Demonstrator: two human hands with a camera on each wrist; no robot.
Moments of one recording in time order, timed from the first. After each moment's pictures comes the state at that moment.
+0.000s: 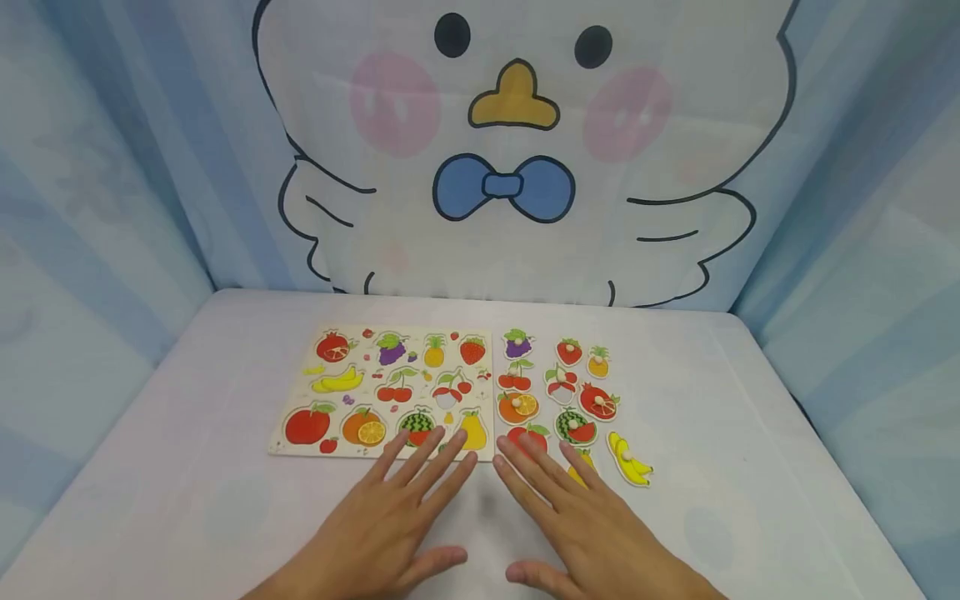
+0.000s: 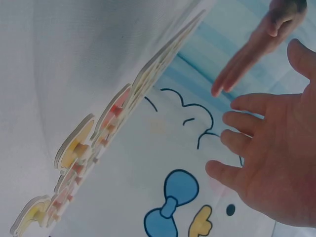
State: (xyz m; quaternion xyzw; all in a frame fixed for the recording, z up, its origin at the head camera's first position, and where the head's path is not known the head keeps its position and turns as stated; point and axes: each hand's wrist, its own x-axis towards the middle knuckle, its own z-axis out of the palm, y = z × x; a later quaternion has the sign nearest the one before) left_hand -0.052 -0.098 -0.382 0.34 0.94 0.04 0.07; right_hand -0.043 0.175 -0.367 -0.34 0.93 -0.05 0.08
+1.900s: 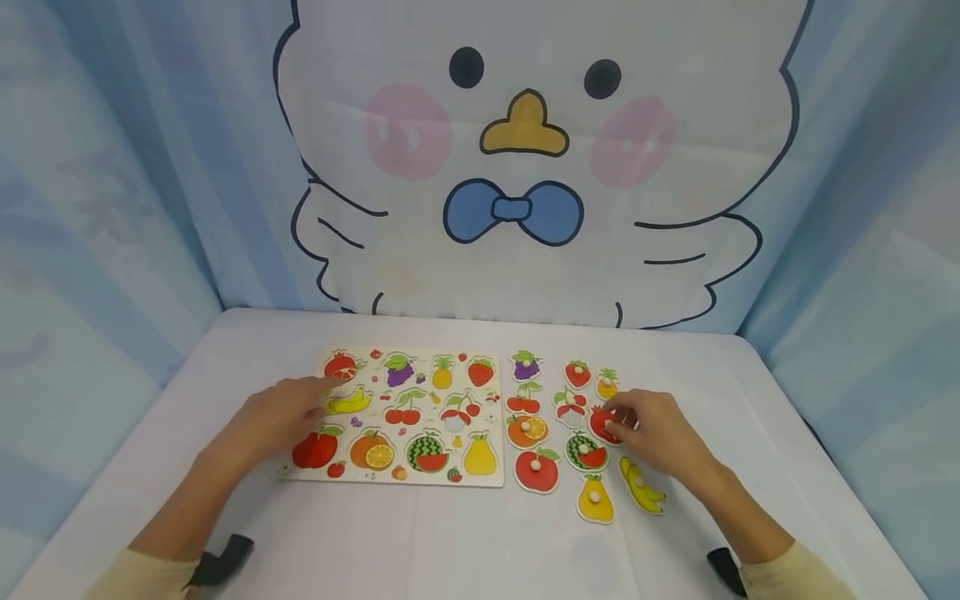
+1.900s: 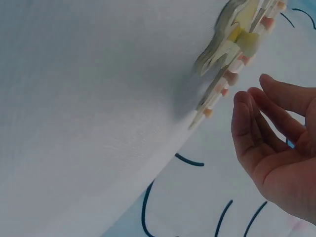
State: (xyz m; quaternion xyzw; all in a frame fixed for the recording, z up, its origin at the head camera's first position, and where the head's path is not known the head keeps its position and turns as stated) left_hand -0.174 -0.232 -0.388 0.10 0.98 0.14 0.08; right_hand -0.171 0.257 -0.385 -0.11 0.97 -0.20 0.00
